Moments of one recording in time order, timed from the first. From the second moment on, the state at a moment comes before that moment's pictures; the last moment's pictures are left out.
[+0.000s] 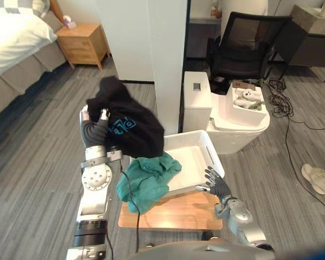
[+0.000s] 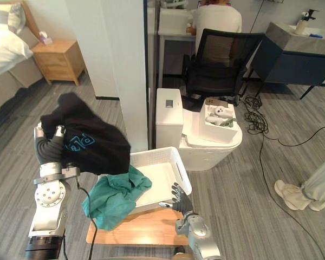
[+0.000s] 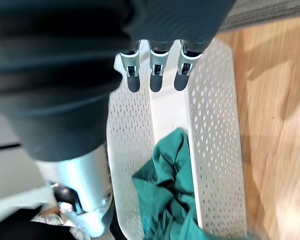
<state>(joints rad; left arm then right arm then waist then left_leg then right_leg) -0.02 0.22 0.16 -0.17 -0.01 -0.35 0.16 0.12 -0.10 0.23 0.47 0.21 -0.08 0.04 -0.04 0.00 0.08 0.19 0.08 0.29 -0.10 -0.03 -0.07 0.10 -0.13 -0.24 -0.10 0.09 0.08</state>
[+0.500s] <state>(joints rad) 0.06 0.17 0.16 -0.23 -0.17 -0.29 -0.09 0.25 -0.08 0.17 0.33 0.21 -0.08 0.10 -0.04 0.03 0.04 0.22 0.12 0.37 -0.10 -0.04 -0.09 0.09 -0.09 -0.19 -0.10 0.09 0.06</state>
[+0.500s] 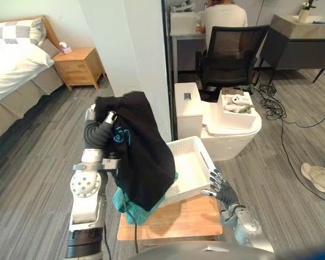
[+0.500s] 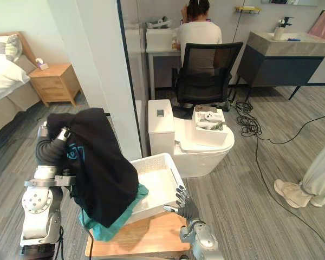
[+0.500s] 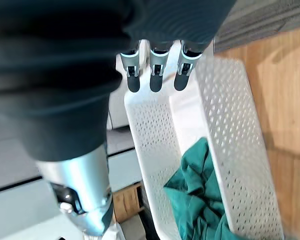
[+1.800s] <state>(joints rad) -0.37 0.25 -0.03 0.50 -0.14 -0.09 0.17 0.16 -0.08 0.13 0.11 0.32 -0.16 0.15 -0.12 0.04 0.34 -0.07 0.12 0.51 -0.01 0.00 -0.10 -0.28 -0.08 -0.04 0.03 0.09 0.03</state>
